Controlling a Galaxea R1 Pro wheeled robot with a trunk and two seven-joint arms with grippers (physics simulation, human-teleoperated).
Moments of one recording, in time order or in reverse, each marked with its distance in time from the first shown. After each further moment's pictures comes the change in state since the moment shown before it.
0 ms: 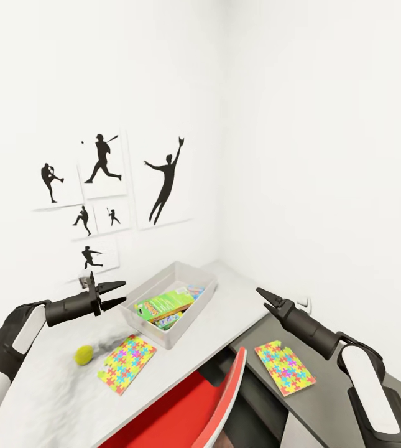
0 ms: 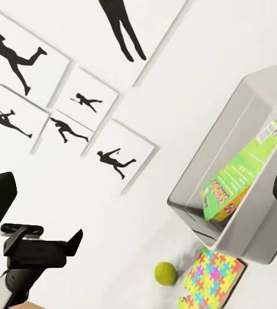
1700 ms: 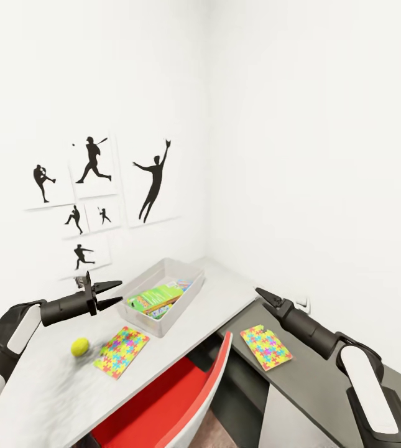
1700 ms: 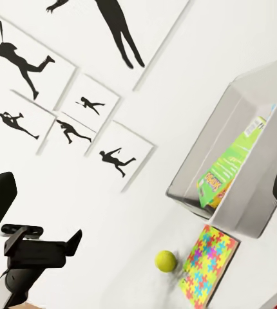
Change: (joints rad) left arm 0.000 0.022 0.000 0.000 0.007 0.002 -0.001; right arm 0.000 0.006 0.001 0.000 0.001 -0.002 -0.001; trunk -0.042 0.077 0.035
